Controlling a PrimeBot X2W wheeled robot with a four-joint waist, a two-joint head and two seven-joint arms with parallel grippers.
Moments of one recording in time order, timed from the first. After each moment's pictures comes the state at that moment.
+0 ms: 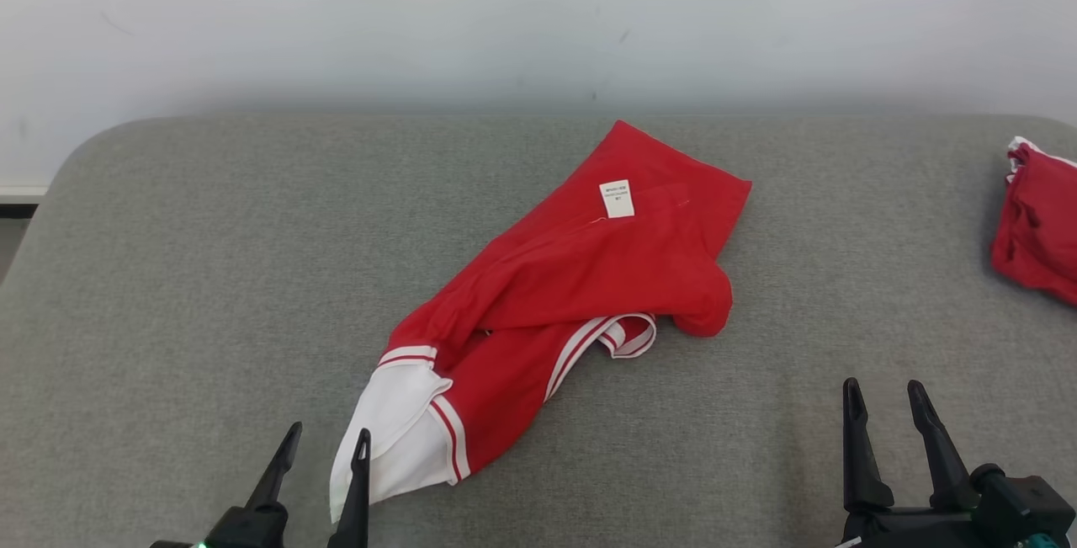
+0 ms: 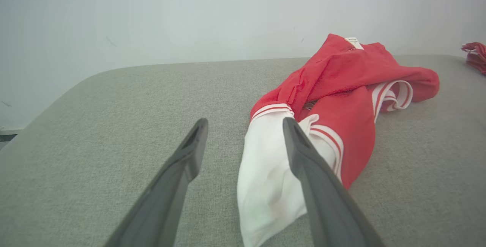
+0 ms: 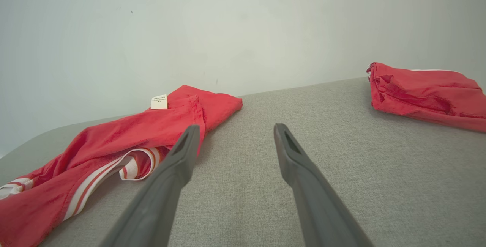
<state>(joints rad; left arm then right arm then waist) -0.05 0.26 -0.31 0.20 -0.31 0.06 -0.26 0.02 -0.06 -0.04 0.15 0.23 0.13 -0.26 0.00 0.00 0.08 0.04</state>
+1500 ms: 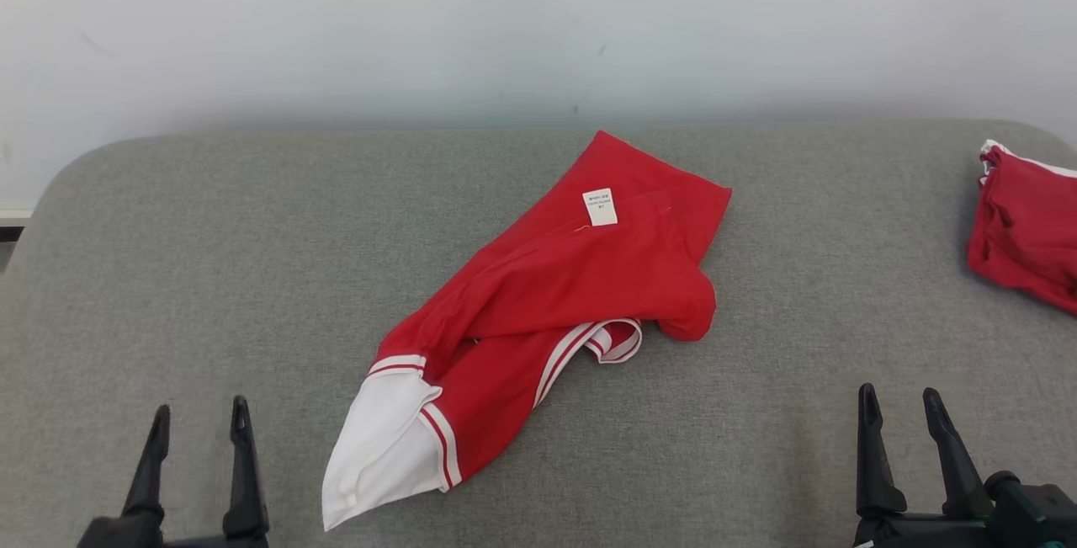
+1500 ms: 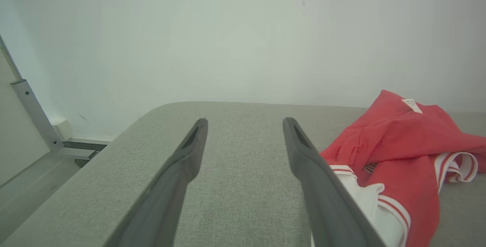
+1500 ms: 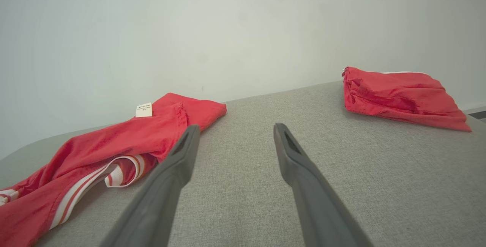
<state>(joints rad) 0.00 0.23 -0.08 0.07 -0.29 0.09 -0.26 0.03 -0.05 -0.07 0.14 0.24 0.13 -0.26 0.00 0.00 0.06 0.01</state>
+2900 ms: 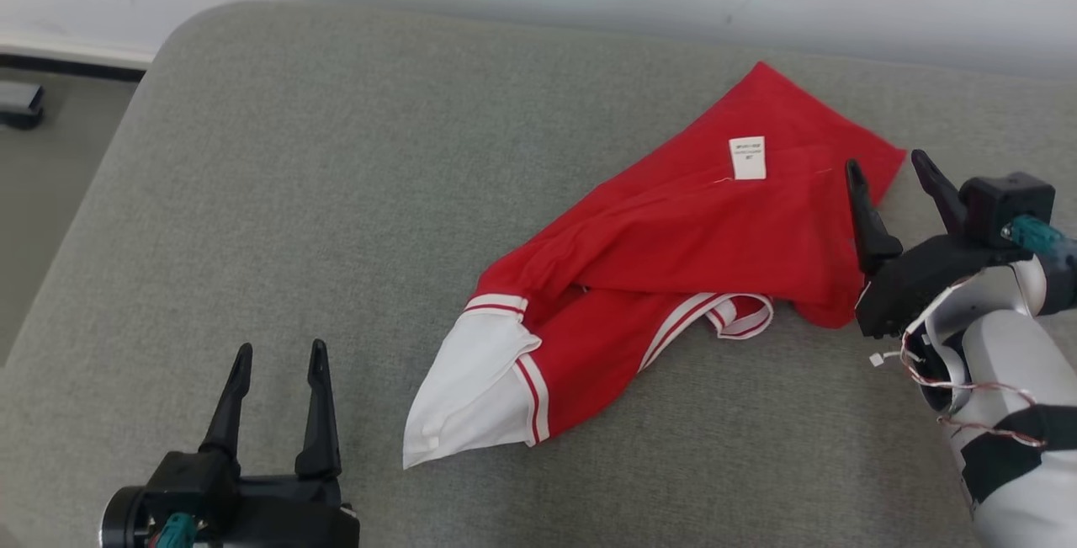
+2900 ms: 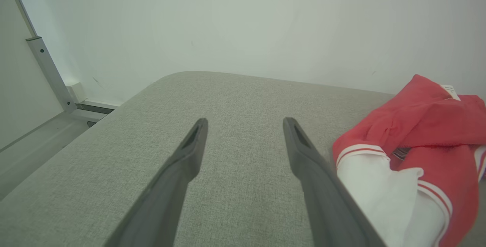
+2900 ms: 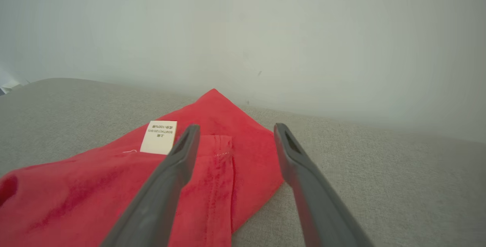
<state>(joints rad) -0.11 0.06 -0.03 0.15 -0.19 -0.07 -0.26 -0.62 -0.27 0.10 0.60 0.24 0.13 -0.07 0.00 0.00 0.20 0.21</state>
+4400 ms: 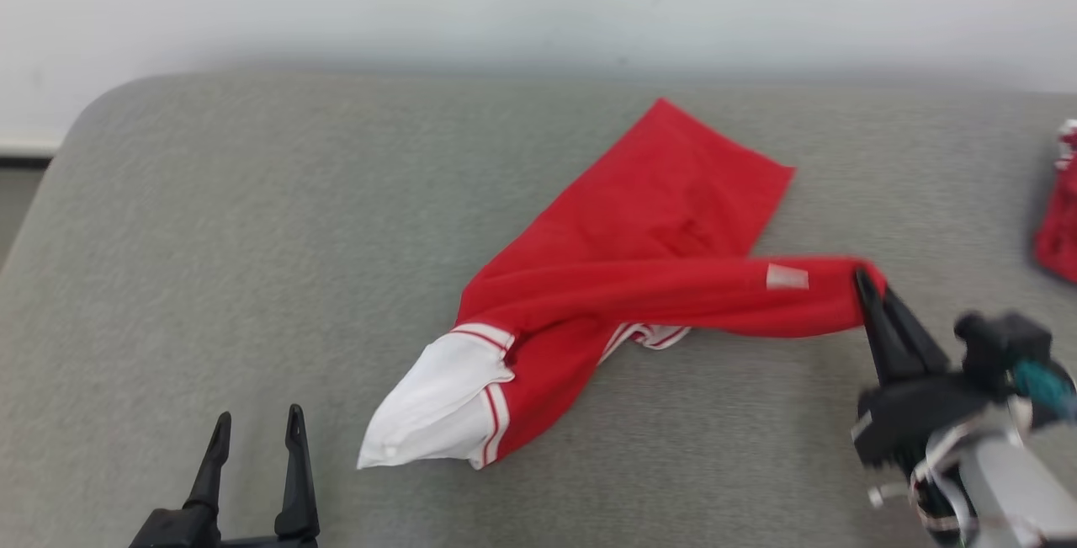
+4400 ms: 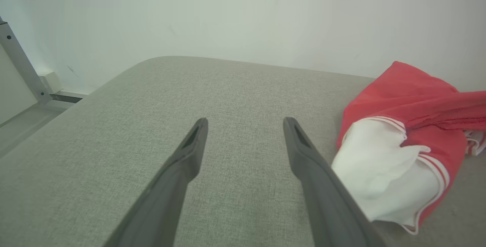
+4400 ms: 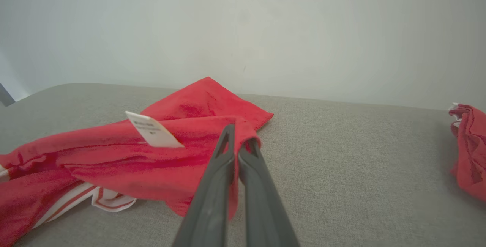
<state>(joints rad) -0.02 0.05 0.03 0.19 -0.17 -0.08 -0.26 -0.39 -0.36 0.27 0.50 0.44 0.13 -0.24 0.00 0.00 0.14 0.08</state>
